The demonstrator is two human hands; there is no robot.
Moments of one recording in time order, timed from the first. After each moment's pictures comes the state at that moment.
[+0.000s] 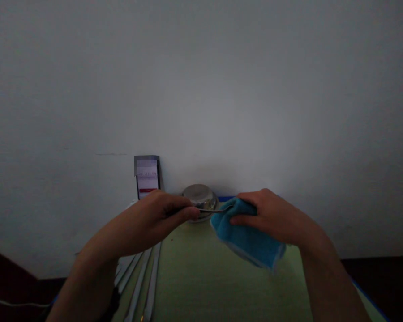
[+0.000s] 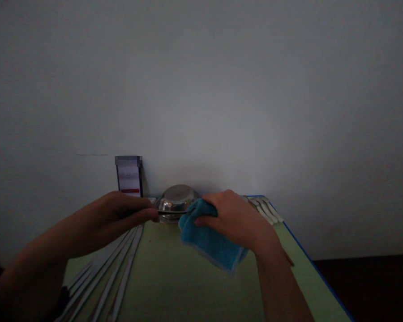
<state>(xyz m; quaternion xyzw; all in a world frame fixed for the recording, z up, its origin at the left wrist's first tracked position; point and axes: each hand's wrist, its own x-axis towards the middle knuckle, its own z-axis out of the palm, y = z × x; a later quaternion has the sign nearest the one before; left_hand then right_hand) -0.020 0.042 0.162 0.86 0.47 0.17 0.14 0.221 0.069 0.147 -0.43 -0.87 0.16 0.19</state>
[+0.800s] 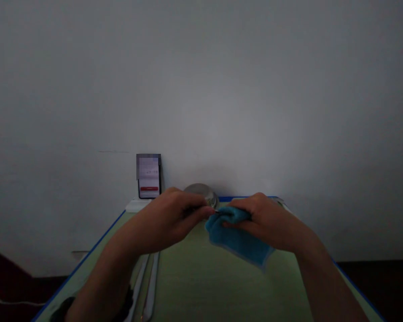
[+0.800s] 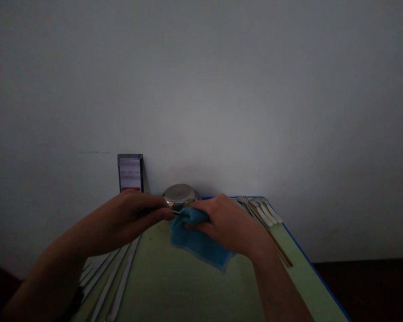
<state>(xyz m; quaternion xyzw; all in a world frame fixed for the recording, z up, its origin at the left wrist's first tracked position) 0.003 0.043 0.164 0.88 0.43 0.19 0.07 0.210 0.062 0.151 -0.35 -0.90 0.17 0.20</state>
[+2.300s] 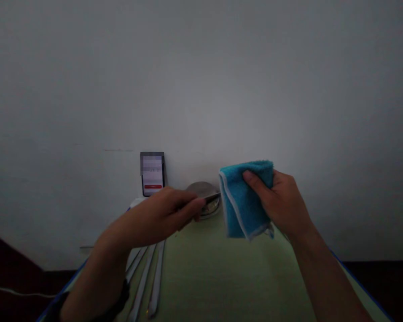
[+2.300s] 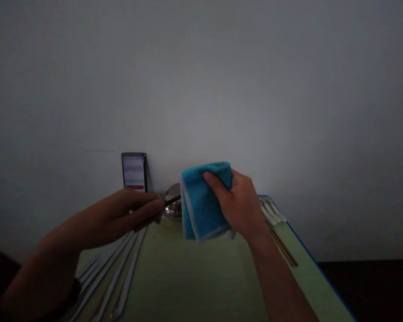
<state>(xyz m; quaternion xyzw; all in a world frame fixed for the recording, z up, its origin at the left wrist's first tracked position) -0.013 0.041 0.164 0.85 0.45 0.18 0.19 0.209 0.073 0.145 -0.47 -0.71 0.15 0.51</state>
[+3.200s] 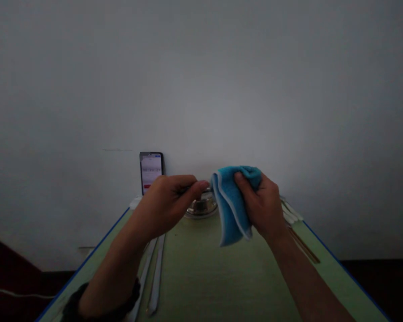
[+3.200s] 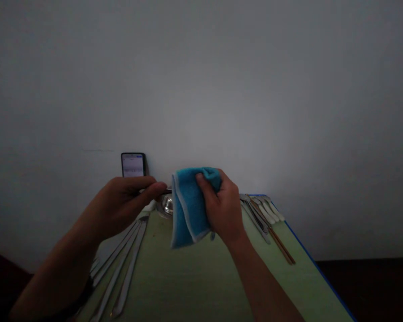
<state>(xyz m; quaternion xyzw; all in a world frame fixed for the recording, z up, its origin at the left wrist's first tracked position) 0.003 0.045 0.164 0.80 0.49 0.34 0.05 0.182 0.072 0.134 -0.41 -0.66 0.21 0.60</state>
